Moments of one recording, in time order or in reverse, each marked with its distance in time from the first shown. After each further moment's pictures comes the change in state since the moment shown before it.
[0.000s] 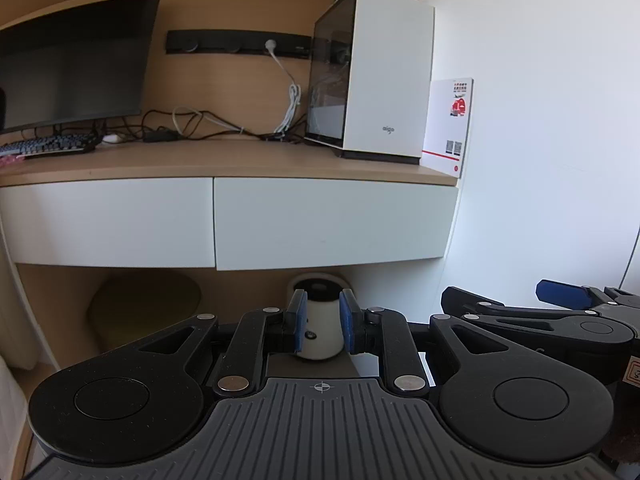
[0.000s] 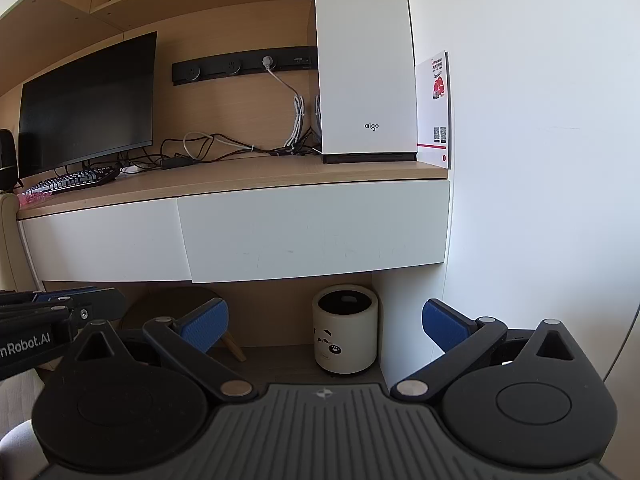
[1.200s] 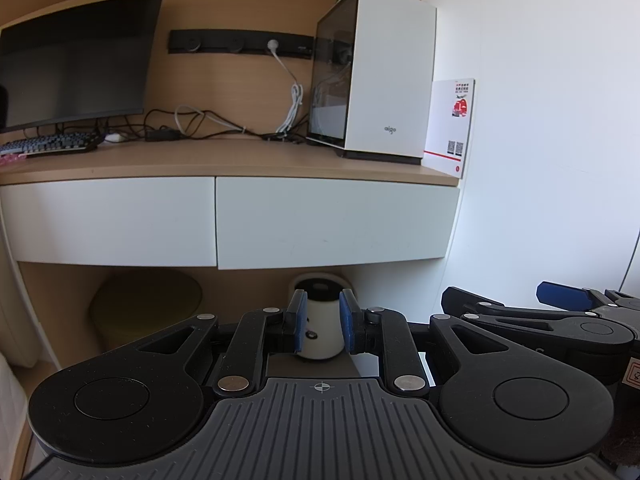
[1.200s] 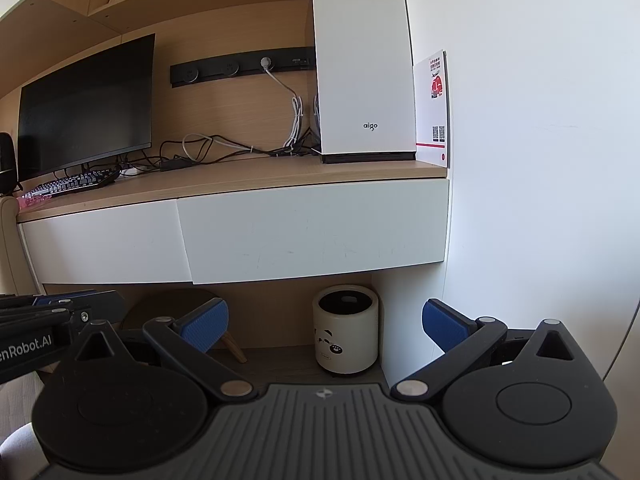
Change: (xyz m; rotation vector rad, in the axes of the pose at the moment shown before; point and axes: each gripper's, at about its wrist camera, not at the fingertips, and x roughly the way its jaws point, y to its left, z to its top) left arm 0.002 0.001 0.000 -0.003 0.002 0.006; right arm 0.000 -0.003 0.002 0.006 0.002 0.007
